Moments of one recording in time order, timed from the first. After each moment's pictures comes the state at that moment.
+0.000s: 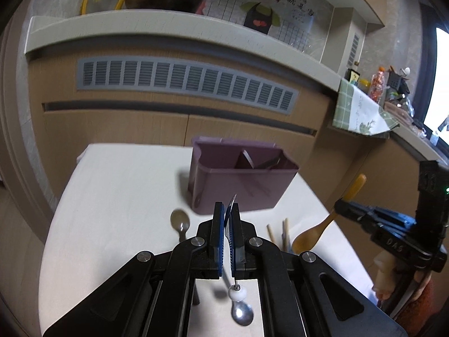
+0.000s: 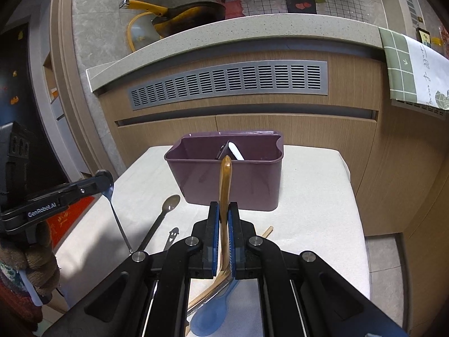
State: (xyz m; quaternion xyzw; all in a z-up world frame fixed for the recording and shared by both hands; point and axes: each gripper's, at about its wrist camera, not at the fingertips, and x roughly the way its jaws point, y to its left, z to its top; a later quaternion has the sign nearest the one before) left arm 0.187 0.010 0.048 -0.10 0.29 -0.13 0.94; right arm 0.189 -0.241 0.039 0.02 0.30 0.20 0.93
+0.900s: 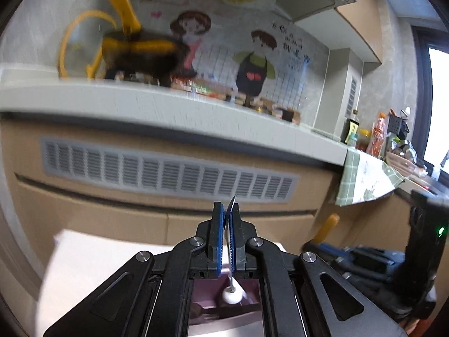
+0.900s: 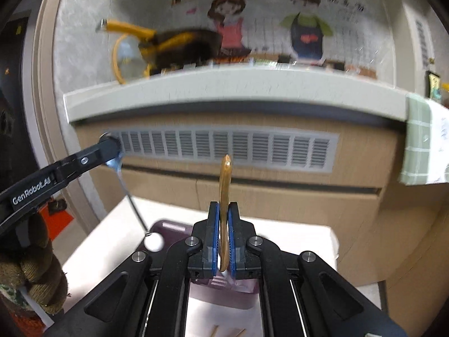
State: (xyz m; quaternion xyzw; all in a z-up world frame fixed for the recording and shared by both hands) left arm 0.317 -0.010 0.113 -0.13 0.18 -0.14 0.97; right arm 0.306 -0.209 0.097 -0.03 0.27 0.18 0.95
